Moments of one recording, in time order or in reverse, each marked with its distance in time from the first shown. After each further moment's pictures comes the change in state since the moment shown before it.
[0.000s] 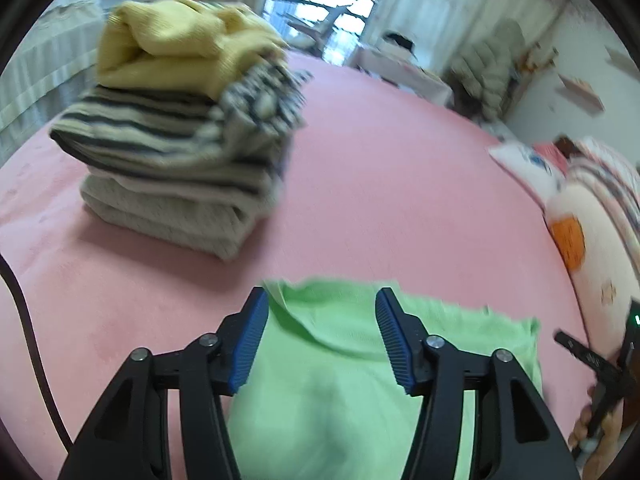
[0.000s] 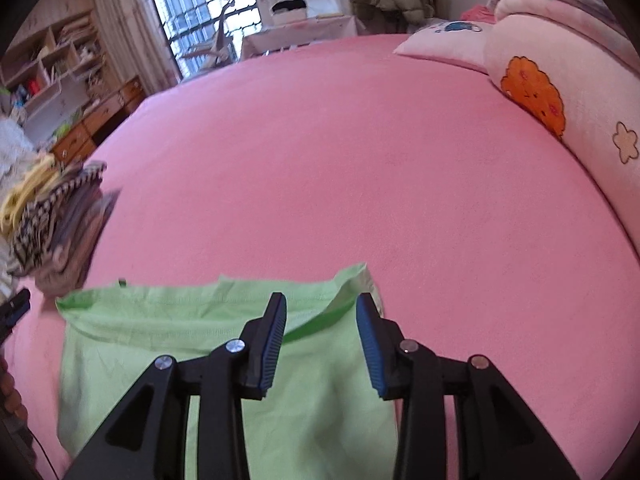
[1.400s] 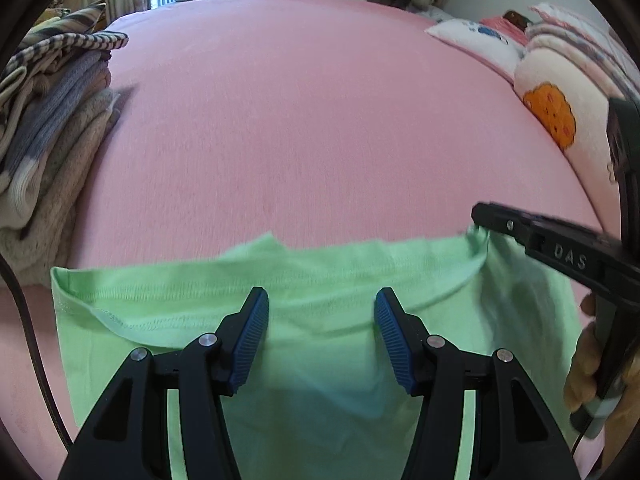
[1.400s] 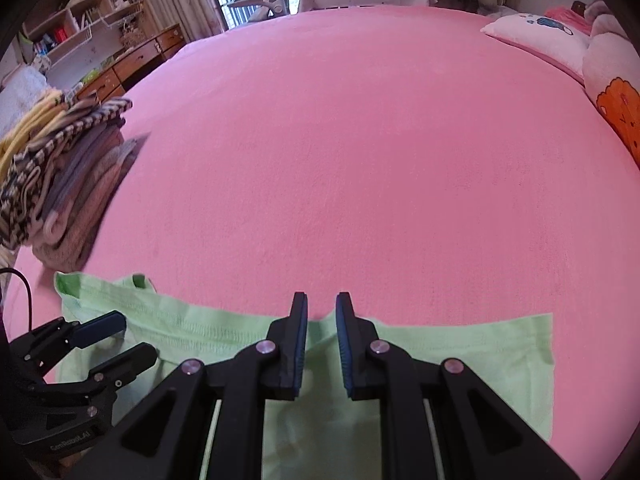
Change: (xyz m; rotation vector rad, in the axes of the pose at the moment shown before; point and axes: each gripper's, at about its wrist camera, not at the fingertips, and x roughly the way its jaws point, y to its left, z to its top) left arm 0.131 -0.109 -0.018 0.293 0.246 -0.070; right arm 0.104 0.101 0.040 -0.068 0.090 0.121
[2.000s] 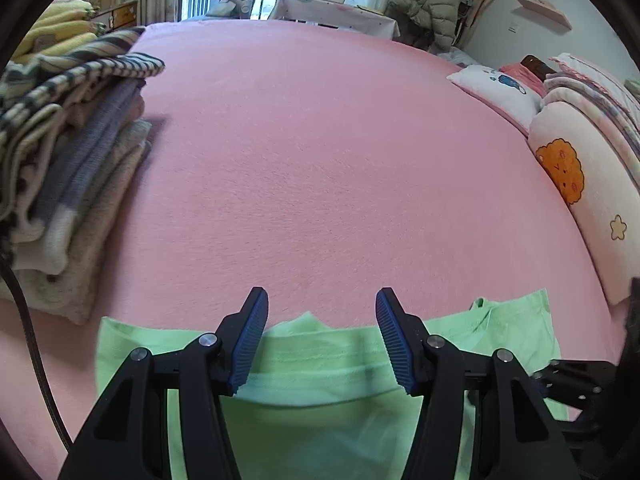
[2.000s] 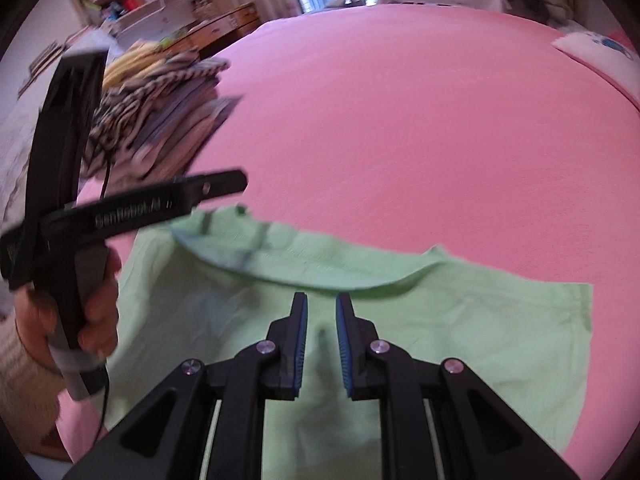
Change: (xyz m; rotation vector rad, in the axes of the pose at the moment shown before) left arm -0.028 0.042 0.042 -0.085 -0.106 0.014; right arm -0.025 0.043 -0.046 -0.202 0.086 0.213
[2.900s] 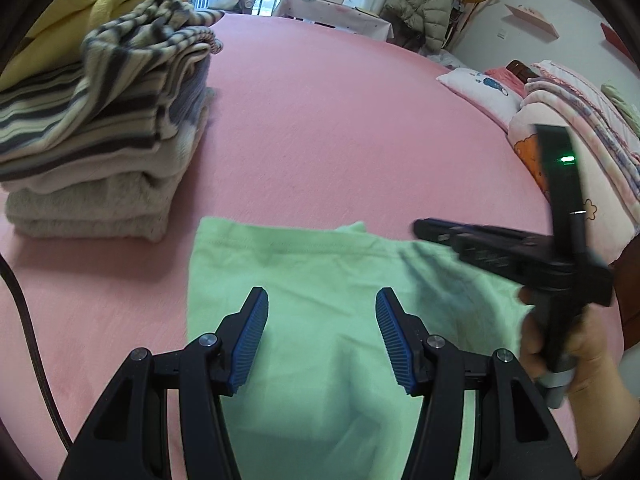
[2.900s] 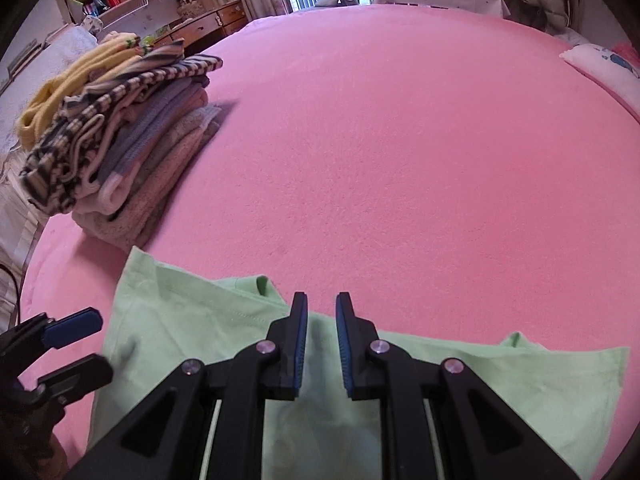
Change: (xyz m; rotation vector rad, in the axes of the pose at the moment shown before) left arm -0.075 0.060 -0.073 -0.017 0.020 -0.068; right arm 0.033 0.035 0.055 0.041 -0.041 -0.090
